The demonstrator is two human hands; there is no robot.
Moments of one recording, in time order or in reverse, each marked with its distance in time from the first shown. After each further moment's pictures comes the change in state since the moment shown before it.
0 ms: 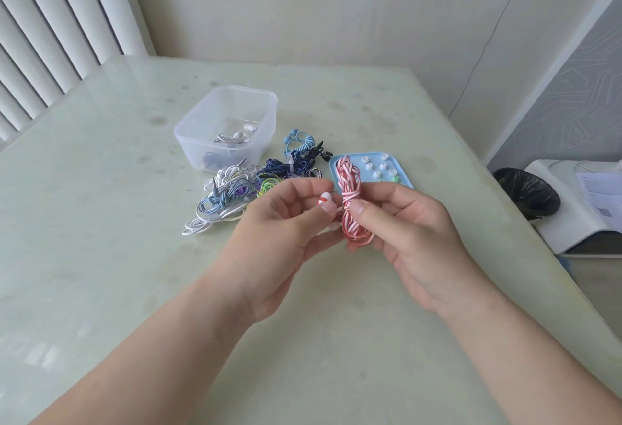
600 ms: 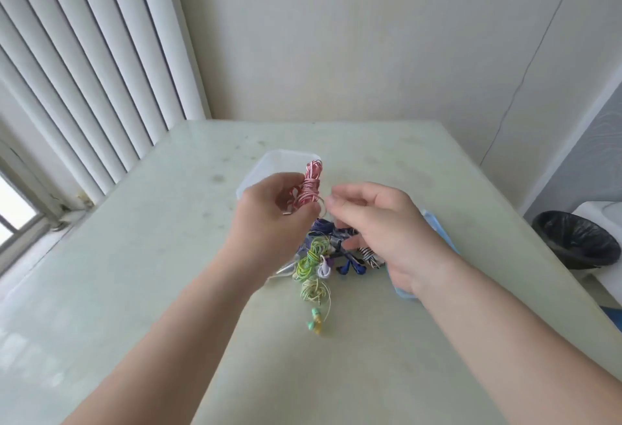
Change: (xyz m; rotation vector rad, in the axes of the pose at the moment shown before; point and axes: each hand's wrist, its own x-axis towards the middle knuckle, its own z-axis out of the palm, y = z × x) left_hand 0.029 0.085 -0.038 0.787 0.334 0.377; right_hand 0.064 -0.045 0.079 -0.228 0.029 0.100
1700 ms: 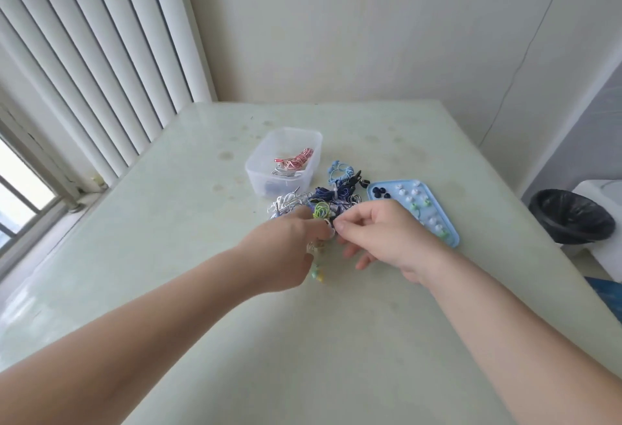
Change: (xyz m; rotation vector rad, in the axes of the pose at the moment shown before) left_hand -0.041 -0.036 -0.011 0.869 -0.588 0.300; right_hand -0.036 0.036 -0.016 -0.298 -0.159 0.079
